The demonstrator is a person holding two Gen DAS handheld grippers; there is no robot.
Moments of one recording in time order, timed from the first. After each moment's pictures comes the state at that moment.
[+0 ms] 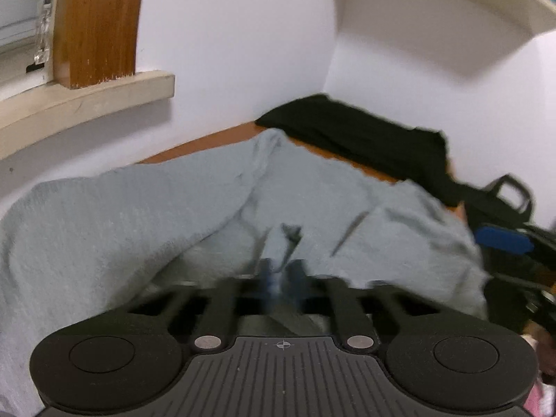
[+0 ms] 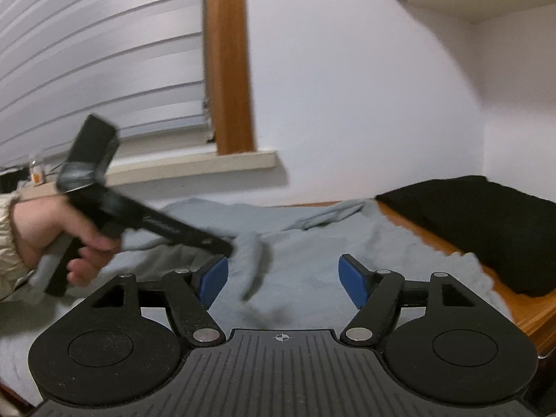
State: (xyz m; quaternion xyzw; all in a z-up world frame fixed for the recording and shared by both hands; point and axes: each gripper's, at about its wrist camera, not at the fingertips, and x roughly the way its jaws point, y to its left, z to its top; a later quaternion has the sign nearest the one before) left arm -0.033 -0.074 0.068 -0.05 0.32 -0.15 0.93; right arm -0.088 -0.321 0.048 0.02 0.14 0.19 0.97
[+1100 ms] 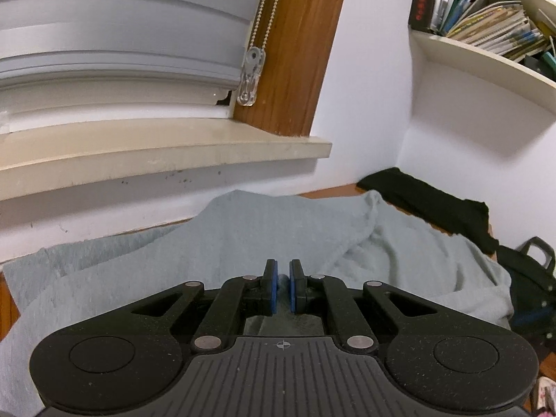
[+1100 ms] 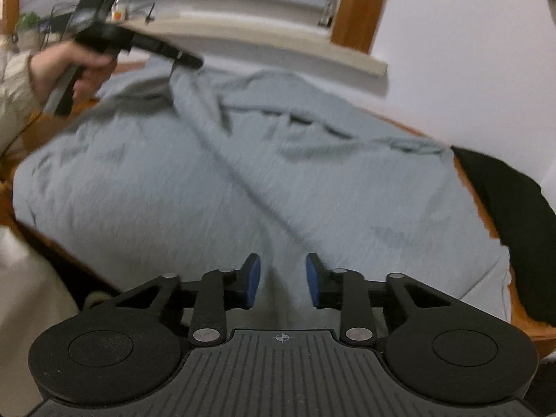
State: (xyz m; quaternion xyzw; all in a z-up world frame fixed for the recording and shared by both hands) left arm -0.160 0.078 0.085 -0.10 0.23 -0.04 0.97; right arm -0.129 -0.250 0.058 -0.21 0.32 0.28 0.88
